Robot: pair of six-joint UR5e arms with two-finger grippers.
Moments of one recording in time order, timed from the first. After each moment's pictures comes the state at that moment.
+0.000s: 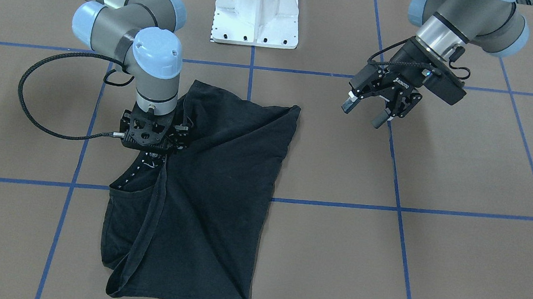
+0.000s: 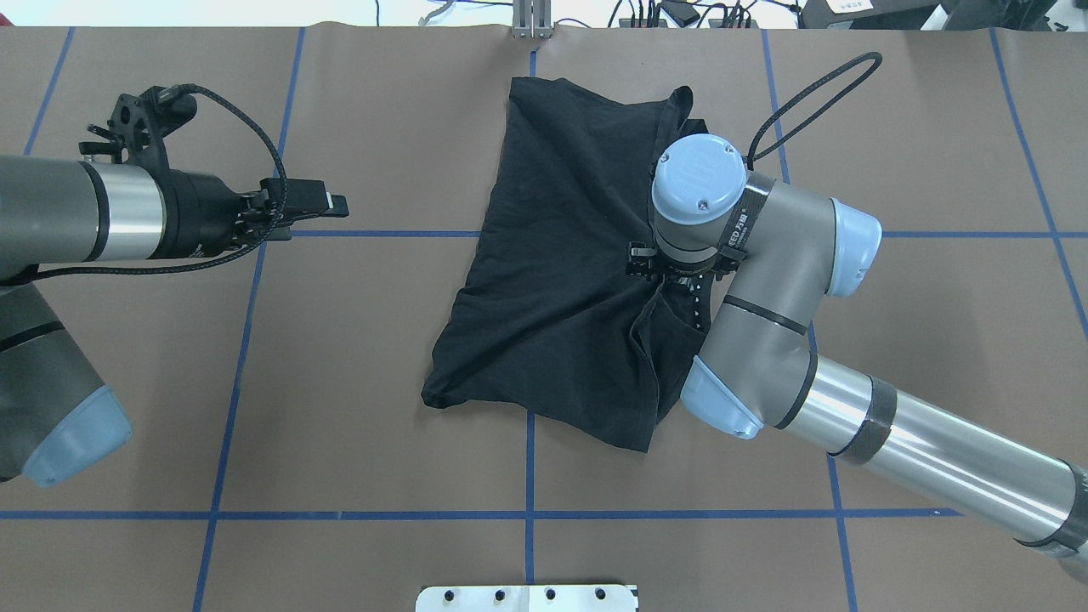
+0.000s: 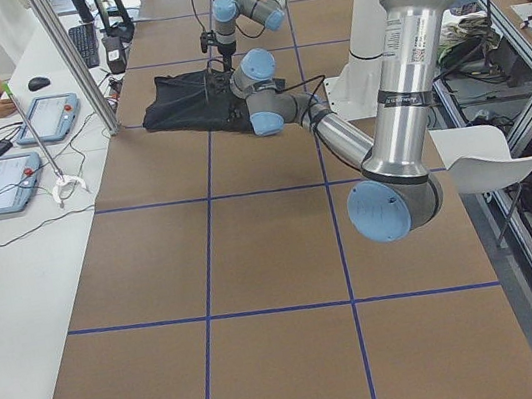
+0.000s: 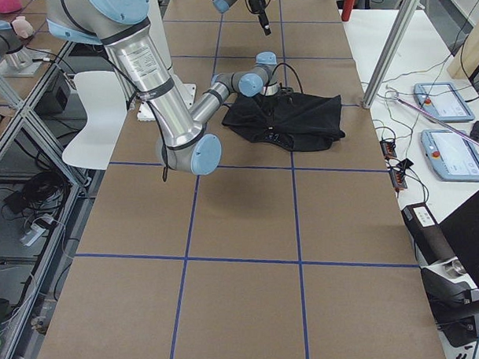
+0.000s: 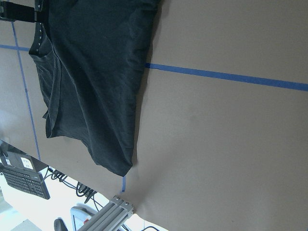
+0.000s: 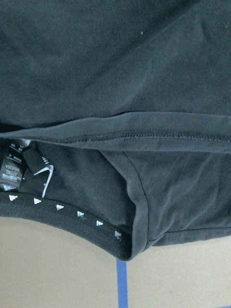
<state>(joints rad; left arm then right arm) -0.75 -1.79 -1.96 -2.33 -1.88 -1.43 0.62 -0.96 1.60 -1.66 1.78 1.11</state>
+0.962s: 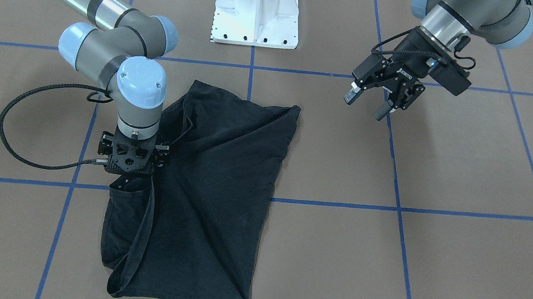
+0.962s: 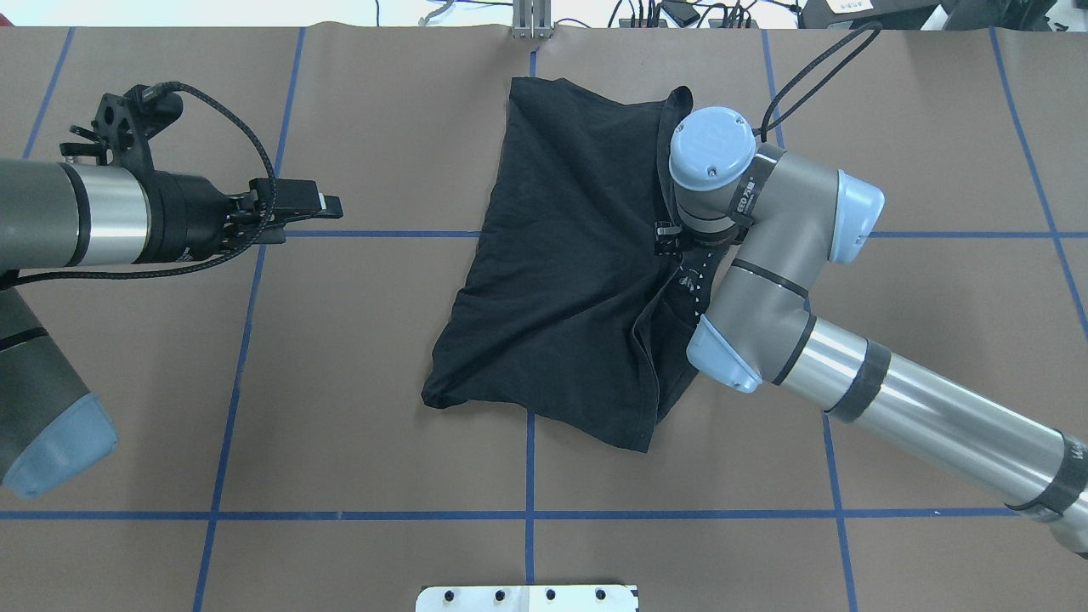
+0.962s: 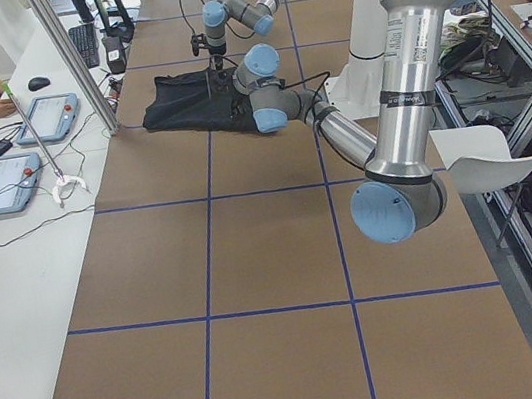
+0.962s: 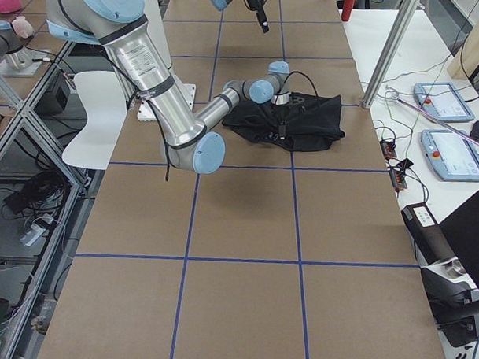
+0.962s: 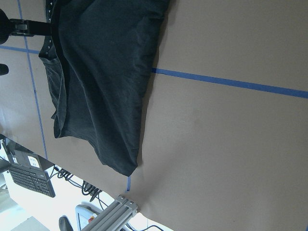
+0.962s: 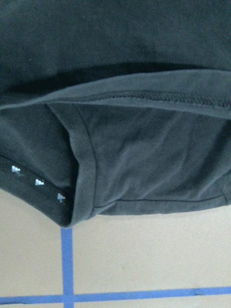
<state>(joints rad) -0.75 -1.78 -2.00 -2.32 -1.88 -1.45 0.69 -0.92 1.46 -1.65 1.78 0.96</state>
